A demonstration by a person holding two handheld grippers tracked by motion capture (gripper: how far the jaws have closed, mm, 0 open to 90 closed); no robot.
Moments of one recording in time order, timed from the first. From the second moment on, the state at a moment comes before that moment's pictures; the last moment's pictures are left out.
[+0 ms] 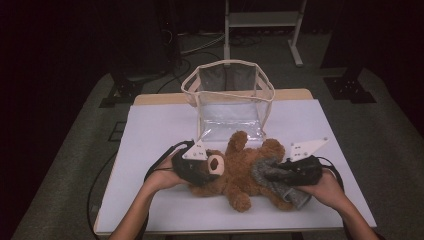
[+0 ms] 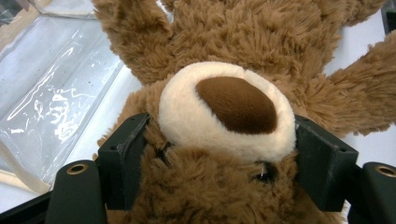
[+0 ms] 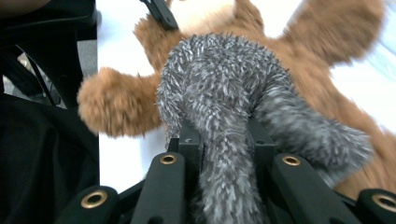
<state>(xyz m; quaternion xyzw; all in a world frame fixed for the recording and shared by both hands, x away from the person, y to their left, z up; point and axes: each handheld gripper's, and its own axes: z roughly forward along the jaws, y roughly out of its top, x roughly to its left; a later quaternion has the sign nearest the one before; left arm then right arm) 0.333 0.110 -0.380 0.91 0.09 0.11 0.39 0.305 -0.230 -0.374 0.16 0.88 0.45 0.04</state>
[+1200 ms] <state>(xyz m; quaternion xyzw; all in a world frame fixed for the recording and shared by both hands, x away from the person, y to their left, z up) 0.331 0.109 -0.381 0.91 0.08 0.10 0.40 0.291 -0.164 -0.363 0.07 0.91 0.40 0.04</state>
